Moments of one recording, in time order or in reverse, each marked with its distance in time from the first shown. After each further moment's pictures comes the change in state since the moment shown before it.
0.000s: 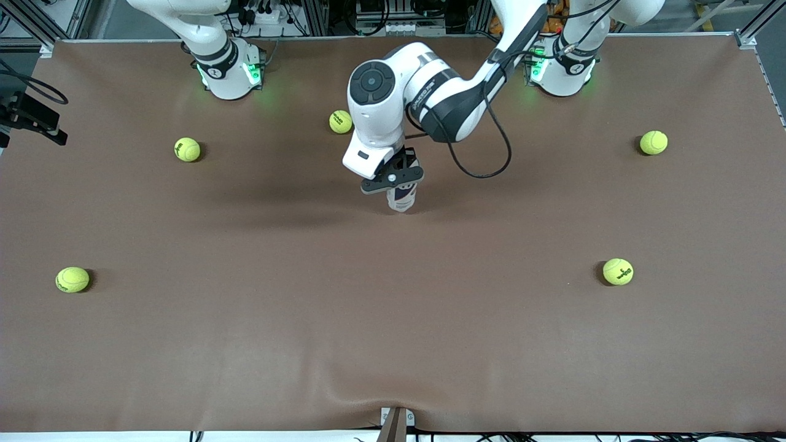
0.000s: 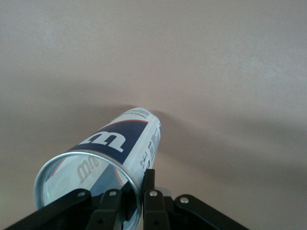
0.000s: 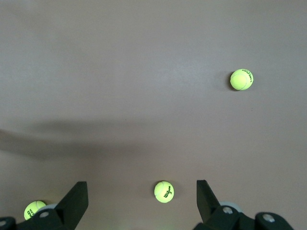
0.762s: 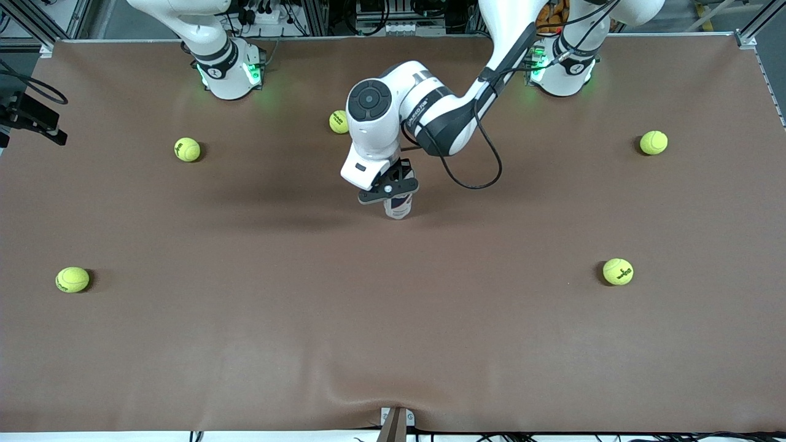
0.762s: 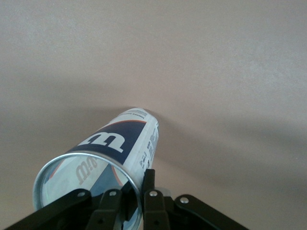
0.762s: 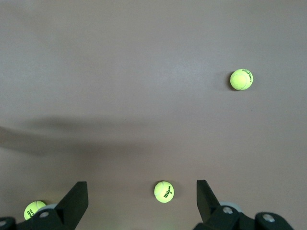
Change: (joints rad) left arm 0.000 0.048 0.004 0.007 0.000 0.054 0.000; right arm 0.000 0.000 0.000 0.000 0.000 0.000 0.000
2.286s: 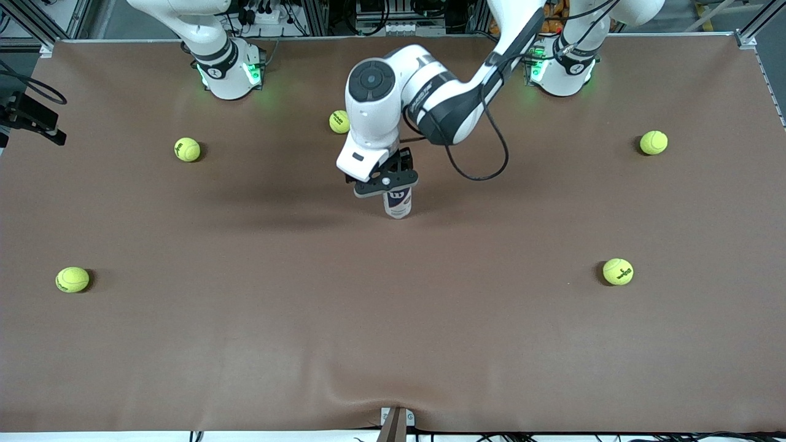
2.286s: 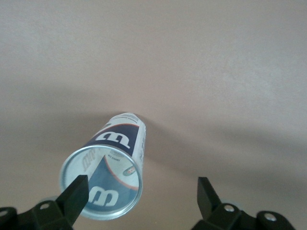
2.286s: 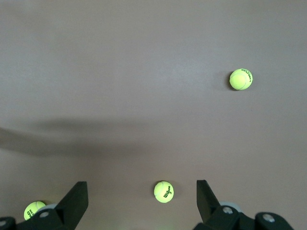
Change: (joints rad) left arm 0.002 -0.061 0.001 0.029 0.000 -0.022 -0.009; right arm 0.000 0.000 -0.002 0.000 0.000 0.000 0.000
